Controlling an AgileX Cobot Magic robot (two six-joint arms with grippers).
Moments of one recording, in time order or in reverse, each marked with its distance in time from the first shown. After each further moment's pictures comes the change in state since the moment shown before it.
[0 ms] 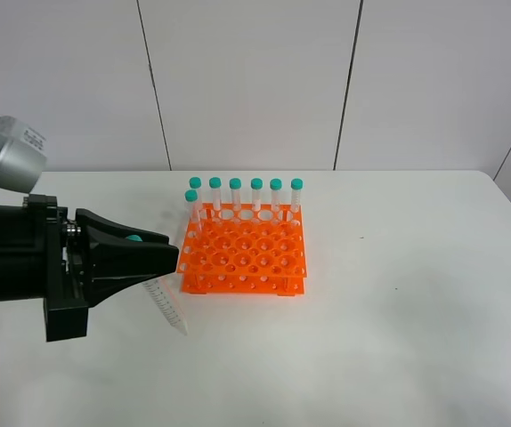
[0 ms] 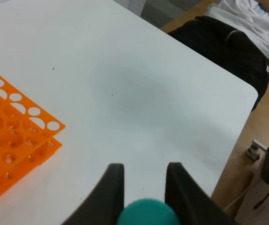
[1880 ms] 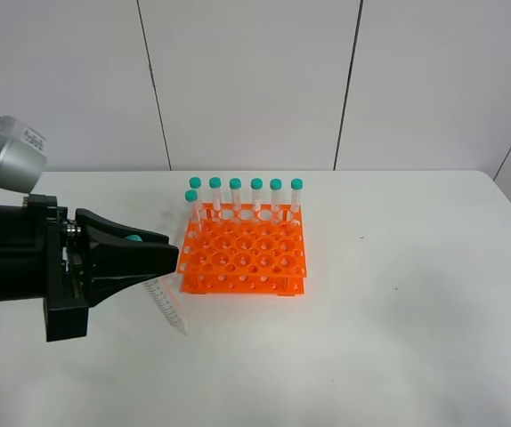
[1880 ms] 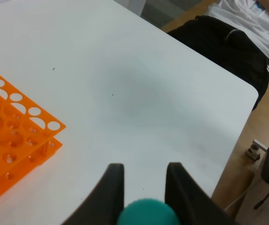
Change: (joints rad) left arm 0.000 0.000 0.000 0.001 0.000 0.000; right arm 0.116 -0.018 0.000 0.000 -0.003 0.000
